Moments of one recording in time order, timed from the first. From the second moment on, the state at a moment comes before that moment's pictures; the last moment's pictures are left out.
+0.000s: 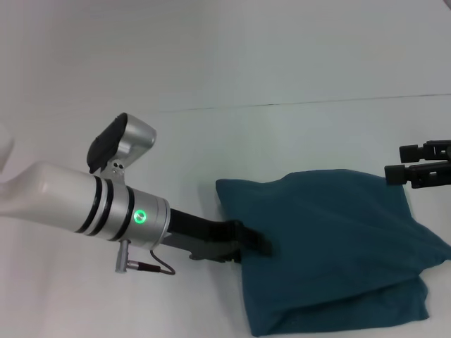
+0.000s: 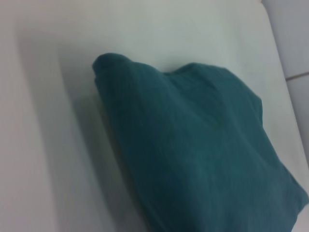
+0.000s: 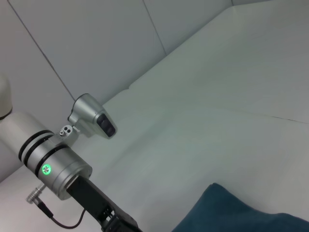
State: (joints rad) left arm -0.94 -2.16 0.83 0.41 2.32 1.26 -2.56; right arm 0.55 2.00 -0.43 -1.16 -2.22 -1.92 2.00
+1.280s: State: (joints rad) left arm -0.92 -1.99 0.78 0.51 2.41 1.27 -2.54; right arm 0.58 2.02 -0.46 -1.16 -2.22 -1.84 2.00
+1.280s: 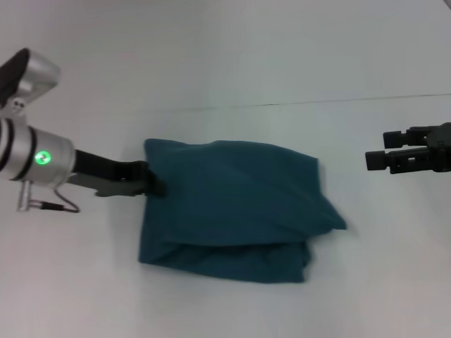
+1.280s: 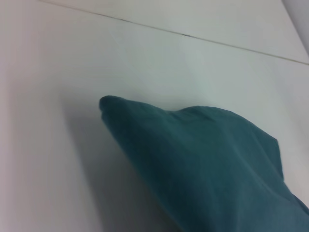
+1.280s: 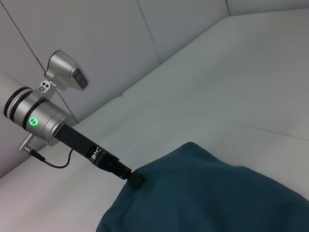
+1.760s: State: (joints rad) left arm -0.79 -1.98 0.66 0.64 2.44 1.39 -2.58; right arm 0.60 2.03 -0.51 -1.16 -2.23 -1.82 2.01
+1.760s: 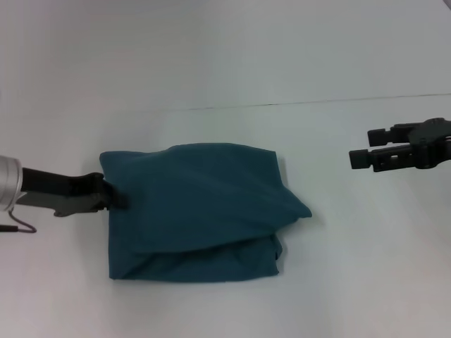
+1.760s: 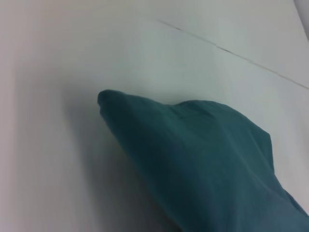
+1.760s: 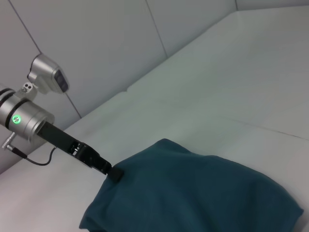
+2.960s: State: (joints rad) left arm -0.31 -2.10 0.23 0.82 1.89 1.78 -1.58; right arm 0.55 2.09 -0.53 -0.70 -1.88 -1.61 1.44
